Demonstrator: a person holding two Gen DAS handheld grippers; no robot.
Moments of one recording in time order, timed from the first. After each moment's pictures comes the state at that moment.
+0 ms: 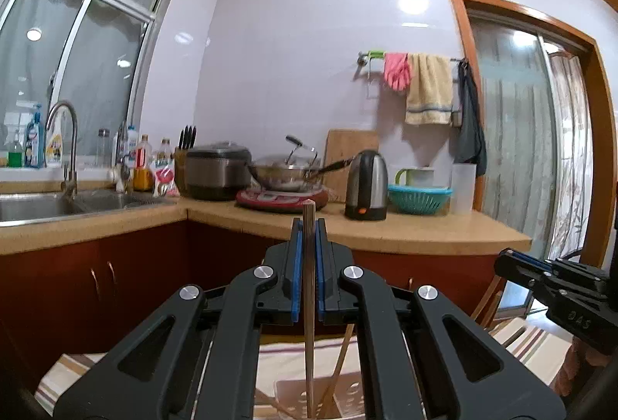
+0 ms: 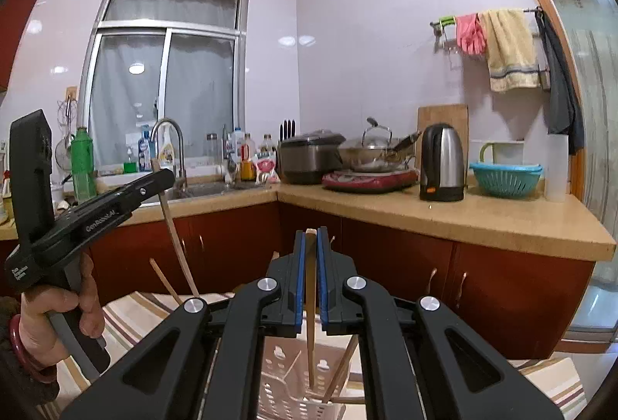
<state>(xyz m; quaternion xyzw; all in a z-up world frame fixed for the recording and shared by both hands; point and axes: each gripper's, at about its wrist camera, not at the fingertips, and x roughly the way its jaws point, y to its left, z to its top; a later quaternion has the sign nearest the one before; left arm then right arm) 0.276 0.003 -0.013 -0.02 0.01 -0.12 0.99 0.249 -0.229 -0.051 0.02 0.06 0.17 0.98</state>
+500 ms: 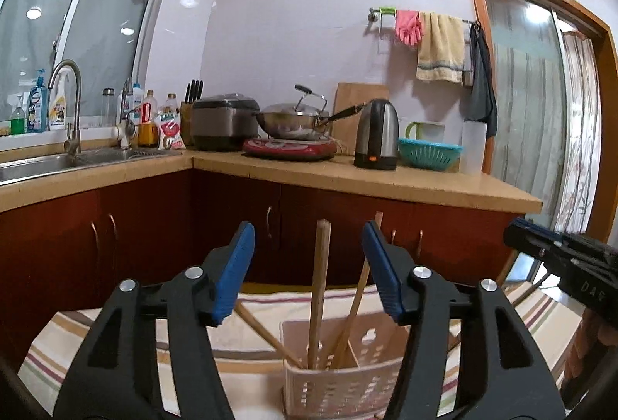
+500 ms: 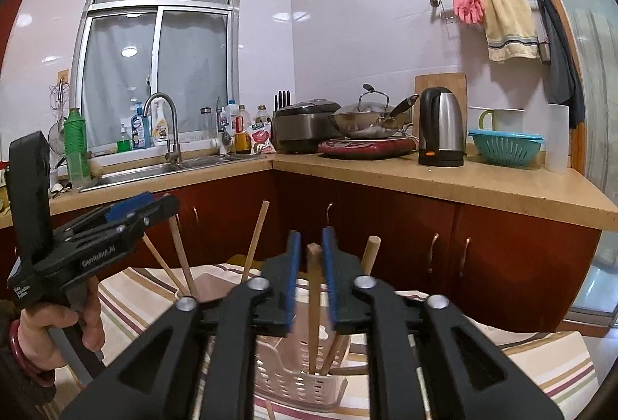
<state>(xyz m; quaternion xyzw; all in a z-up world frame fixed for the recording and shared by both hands) 0.289 0.011 -0.062 -0.02 0.09 -0.11 0.99 0.256 -0.226 -0.079 0.02 0.10 0.17 0.98</state>
